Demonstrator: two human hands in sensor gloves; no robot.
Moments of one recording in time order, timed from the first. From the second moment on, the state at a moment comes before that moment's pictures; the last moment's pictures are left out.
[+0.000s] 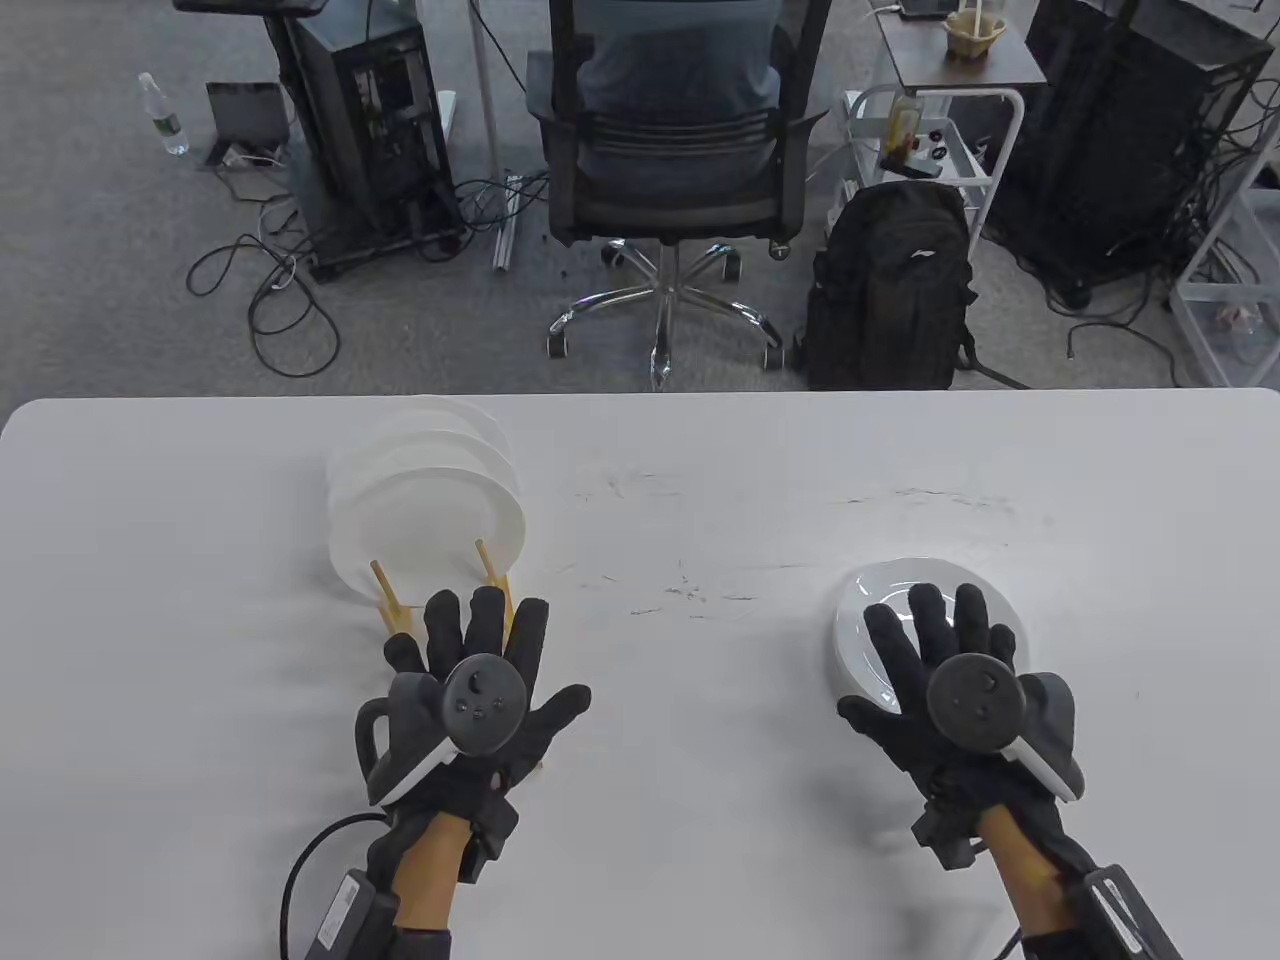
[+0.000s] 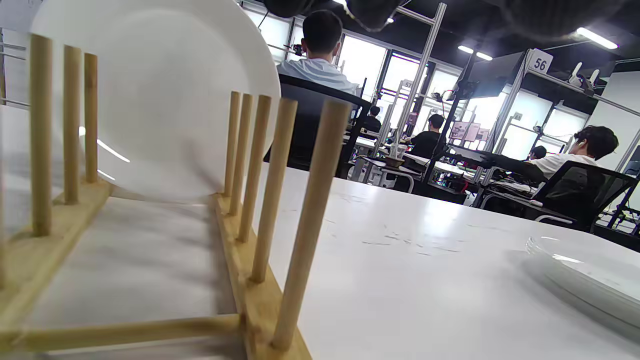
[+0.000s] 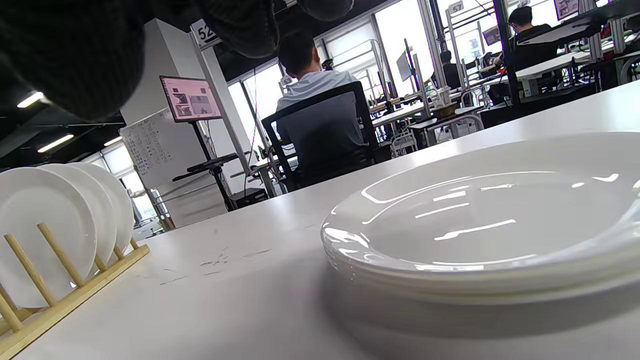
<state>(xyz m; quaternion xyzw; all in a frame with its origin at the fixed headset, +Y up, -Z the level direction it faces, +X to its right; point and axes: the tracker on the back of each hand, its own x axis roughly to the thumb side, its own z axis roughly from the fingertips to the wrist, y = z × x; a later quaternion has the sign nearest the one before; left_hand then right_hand) -0.169 -0.684 -0.285 -0.02 -0.08 0.13 0.99 0.241 -0.690 -0.295 0.08 -0.02 0.98 0.19</state>
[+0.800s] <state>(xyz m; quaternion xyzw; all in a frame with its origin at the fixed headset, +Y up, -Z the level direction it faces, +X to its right) -0.164 -0.686 -0.286 -0.05 -0.08 0.14 0.99 0.238 -0.694 -0.297 0.07 0.03 0.98 0.21</state>
